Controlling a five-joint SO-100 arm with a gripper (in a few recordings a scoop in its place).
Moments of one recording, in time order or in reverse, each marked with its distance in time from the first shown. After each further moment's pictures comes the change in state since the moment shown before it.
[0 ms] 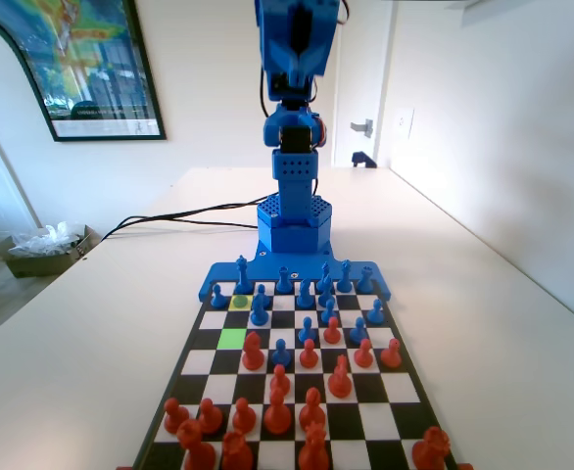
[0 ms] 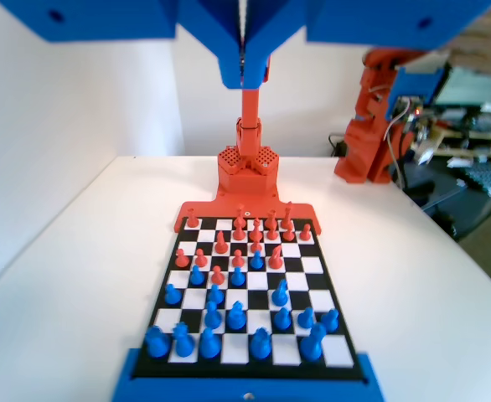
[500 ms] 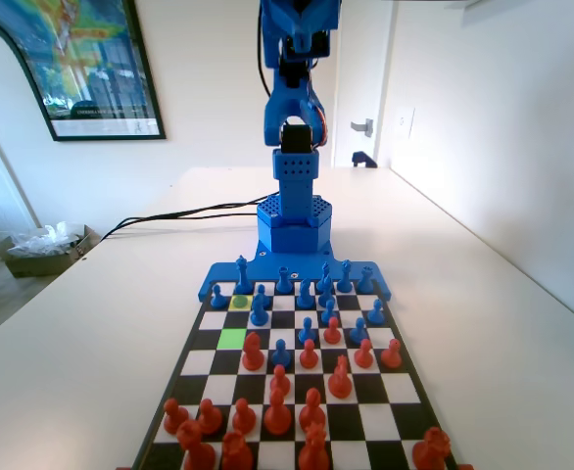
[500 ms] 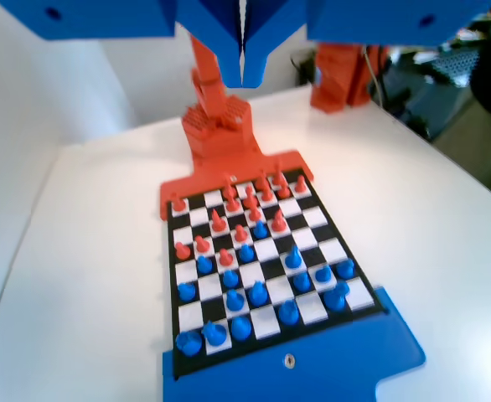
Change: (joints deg) arm 3.2 -24.6 -6.4 -2.9 13.5
